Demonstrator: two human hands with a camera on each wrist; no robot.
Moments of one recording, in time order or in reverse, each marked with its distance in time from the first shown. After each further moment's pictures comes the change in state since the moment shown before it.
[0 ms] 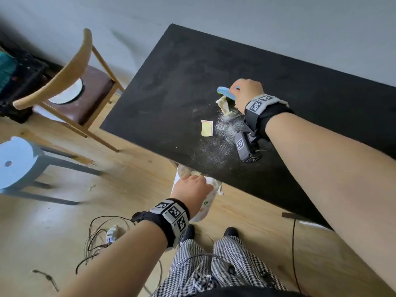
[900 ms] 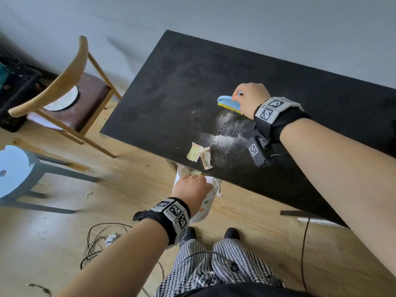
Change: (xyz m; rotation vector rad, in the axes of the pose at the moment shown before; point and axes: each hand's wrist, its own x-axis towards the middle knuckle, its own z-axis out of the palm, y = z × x) left_hand -0.004 -0.009 0.008 -0.014 0.041 0.031; right_hand -0.033 -0.002 -0.014 0.076 0.007 0.047
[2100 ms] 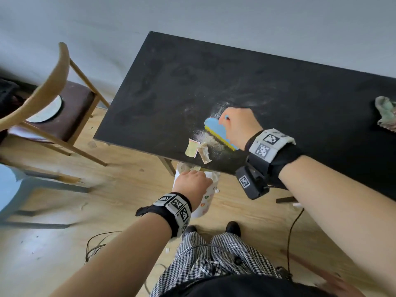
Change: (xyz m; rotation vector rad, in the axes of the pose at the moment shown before) left_hand -0.007 -0.009 -0.001 0.032 0.004 0.085; right_hand -0.073 -0.025 0.044 0.117 0.106 0.044
